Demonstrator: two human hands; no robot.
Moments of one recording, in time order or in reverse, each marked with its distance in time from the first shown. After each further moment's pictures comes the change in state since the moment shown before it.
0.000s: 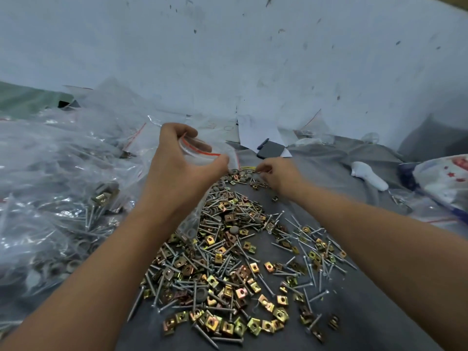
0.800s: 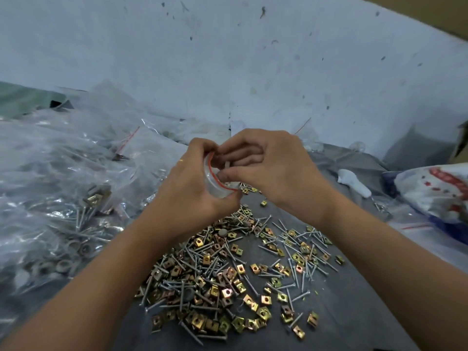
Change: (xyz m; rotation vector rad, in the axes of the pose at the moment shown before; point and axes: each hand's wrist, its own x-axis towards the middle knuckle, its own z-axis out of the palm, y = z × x) left_hand -0.017 0.011 0.007 0.040 -0.267 0.156; right_hand -0.119 -0.122 -0.095 0.596 0.005 -0.300
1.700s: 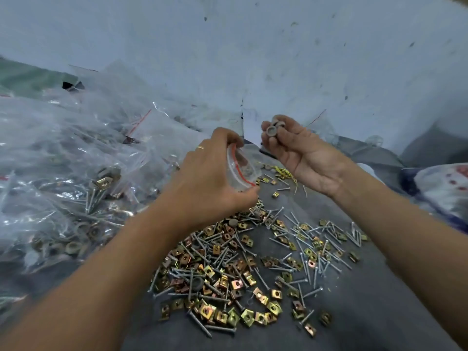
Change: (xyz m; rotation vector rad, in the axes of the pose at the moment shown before) left_hand 0.002 -0.004 0.004 0.241 -0.070 0.012; right_hand 0.037 0.081 -0.027 1.222 -0.145 0.274
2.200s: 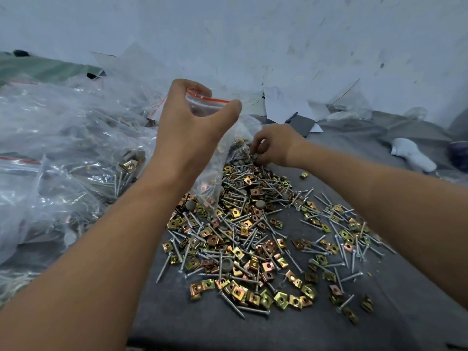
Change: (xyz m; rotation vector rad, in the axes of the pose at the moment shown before) left_hand 0.014 -0.014 -0.028 -0.413 0.416 -0.287; right_hand 0.081 0.065 -0.021 -1.914 0.086 0.131
